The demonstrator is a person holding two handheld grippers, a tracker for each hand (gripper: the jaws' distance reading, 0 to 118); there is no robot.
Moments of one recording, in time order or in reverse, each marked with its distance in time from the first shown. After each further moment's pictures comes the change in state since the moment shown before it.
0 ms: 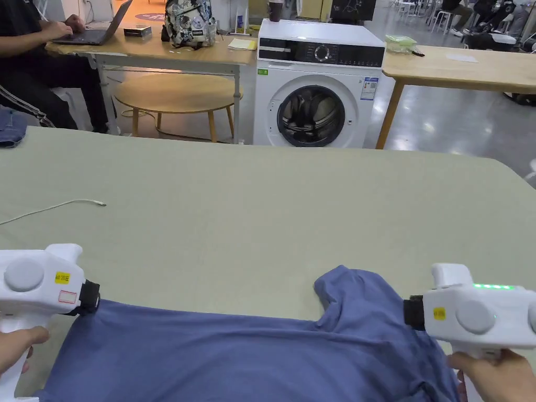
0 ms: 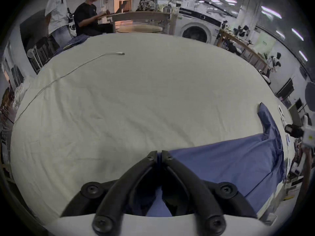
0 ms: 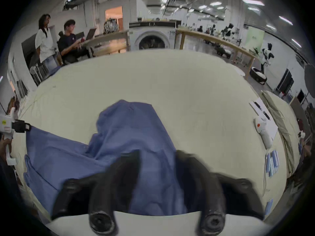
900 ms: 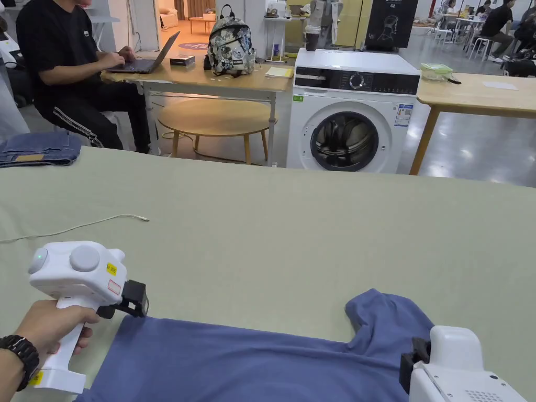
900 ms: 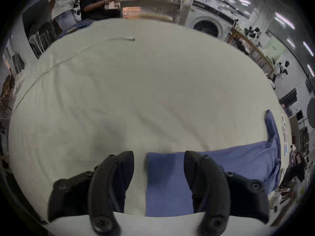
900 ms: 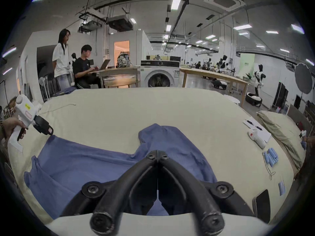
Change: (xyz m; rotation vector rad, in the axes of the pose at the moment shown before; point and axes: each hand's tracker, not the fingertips) left arm -0.017 0.021 -0.032 -0.145 0.018 0.087; right arm -0.098 -0.100 0.088 0.426 -0.003 0.002
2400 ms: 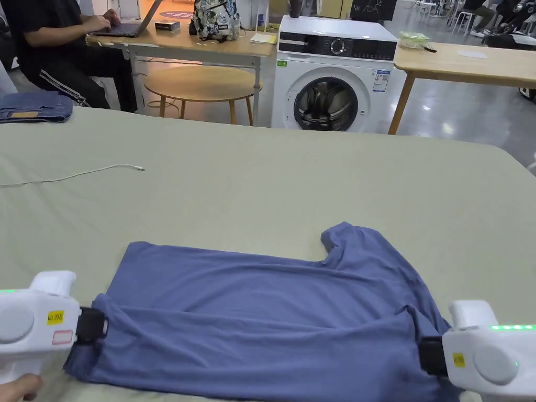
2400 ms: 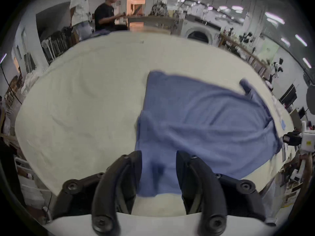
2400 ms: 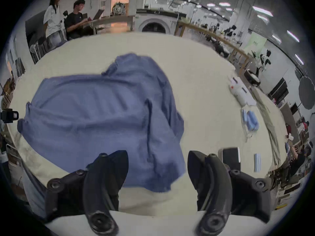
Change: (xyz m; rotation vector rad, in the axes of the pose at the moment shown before) left arm 0.013 -0.240 0.127 0.247 0.006 -0.009; right arm 0.093 -0.050 0.069 -0.436 -0.062 0.107
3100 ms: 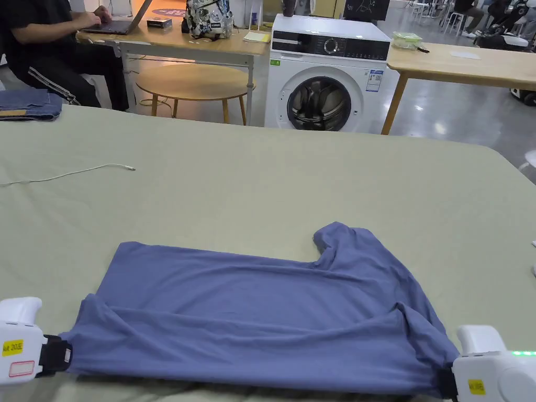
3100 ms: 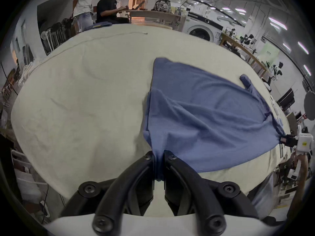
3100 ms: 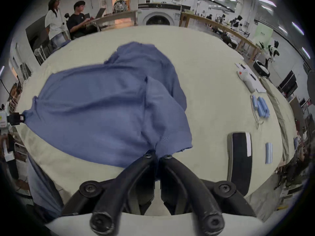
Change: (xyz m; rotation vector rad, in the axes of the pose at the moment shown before) left arm -0.028 -0.040 -0.012 -0.108 -0.012 0.038; right arm 0.020 -0.037 -0.014 -0.112 0.086 -0.013
